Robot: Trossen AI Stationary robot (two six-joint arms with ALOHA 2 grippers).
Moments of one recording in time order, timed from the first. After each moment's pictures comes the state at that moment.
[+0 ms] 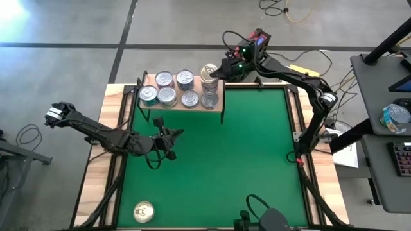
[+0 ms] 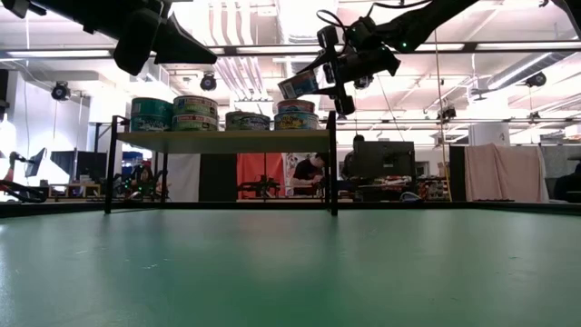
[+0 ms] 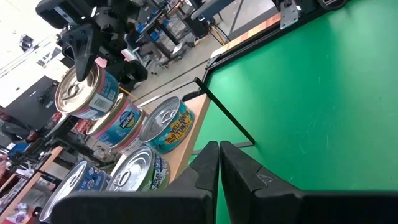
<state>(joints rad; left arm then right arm) -0.33 1.07 0.56 0.20 -0.84 0.43 -0.75 1.78 1.52 -0.17 -0.81 0.85</state>
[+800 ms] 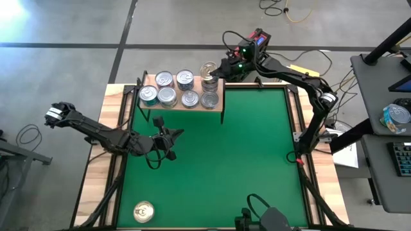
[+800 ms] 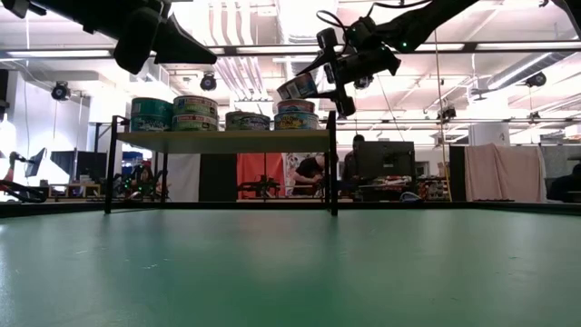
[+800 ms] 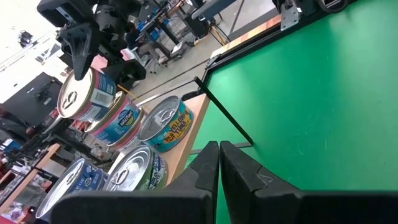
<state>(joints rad) -0.33 1.07 0.56 0.20 -0.84 0.41 -0.75 1.78 1.52 -0.18 -0.76 0.81</state>
